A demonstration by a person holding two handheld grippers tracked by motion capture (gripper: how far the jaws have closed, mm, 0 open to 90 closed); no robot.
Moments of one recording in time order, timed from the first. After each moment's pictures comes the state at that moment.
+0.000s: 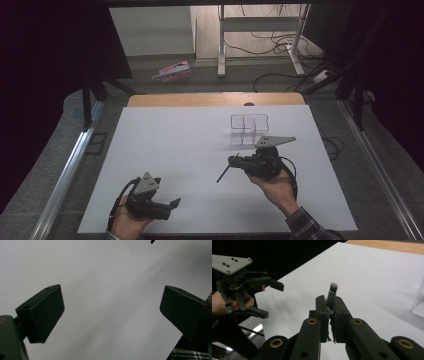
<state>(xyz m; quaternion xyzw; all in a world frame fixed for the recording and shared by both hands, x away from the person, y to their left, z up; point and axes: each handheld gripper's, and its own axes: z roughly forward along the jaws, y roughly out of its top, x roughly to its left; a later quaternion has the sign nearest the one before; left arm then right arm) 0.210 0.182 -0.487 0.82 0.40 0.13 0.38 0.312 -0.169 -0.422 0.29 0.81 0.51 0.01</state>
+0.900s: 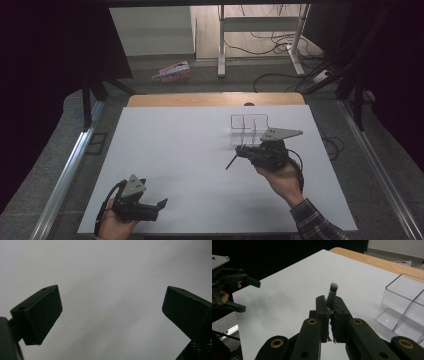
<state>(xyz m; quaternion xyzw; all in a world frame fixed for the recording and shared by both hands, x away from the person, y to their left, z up) 0.201 0.209 -0.492 0.82 0.43 0.16 0.36 0.325 -0.181 -0.407 0.28 0.82 0.50 0.08</state>
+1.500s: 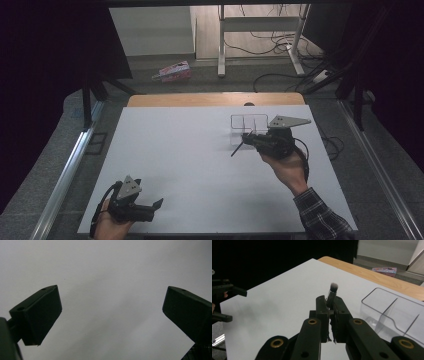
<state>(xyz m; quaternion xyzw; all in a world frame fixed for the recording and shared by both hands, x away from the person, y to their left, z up) 0.198 0.219 -0.495 0.81 0.43 0.18 0.35 0.346 -0.193 -0.385 0.29 0.80 0.51 0.11</state>
